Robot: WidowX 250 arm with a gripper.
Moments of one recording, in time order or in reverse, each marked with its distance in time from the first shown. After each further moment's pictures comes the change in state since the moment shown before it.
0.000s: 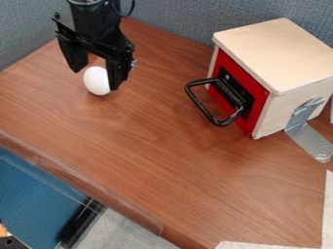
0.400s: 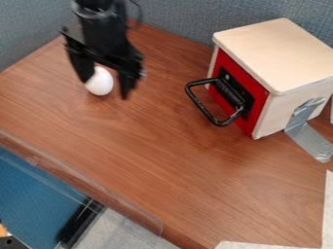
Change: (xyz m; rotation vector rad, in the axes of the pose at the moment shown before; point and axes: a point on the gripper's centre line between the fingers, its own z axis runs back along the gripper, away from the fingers) arm 0.002 -0.030 -0.012 -0.054 -0.031 0.059
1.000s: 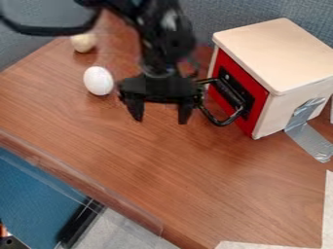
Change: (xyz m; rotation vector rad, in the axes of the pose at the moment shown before) arm 0.014 -0.055 -0.046 0.033 -0.157 0.430
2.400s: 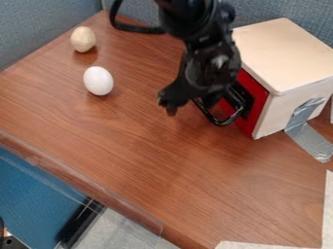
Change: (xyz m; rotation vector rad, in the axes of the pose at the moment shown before) arm 0.029 -0.033 -0.054 0.069 -0.149 0.244
